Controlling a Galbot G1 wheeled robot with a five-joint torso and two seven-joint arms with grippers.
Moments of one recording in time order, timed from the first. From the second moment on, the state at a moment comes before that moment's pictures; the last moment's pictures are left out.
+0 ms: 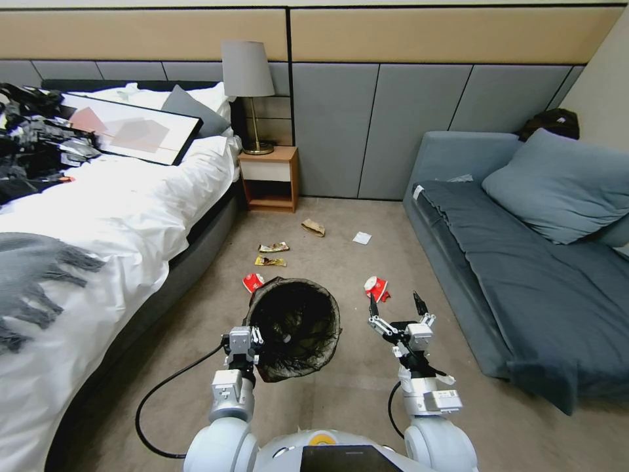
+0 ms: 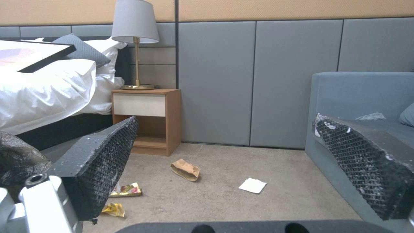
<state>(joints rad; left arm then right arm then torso) 1.78 -1.51 -0.32 -2.38 0.11 0.28 -0.25 -1.79 1.61 0.46 2.29 -0.09 0.26 -0.02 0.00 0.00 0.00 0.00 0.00</state>
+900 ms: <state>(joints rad) 1.78 -1.51 -0.32 -2.37 0.11 0.28 -0.25 -1.79 1.61 0.46 2.28 -0.09 0.26 -0.03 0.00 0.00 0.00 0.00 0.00</state>
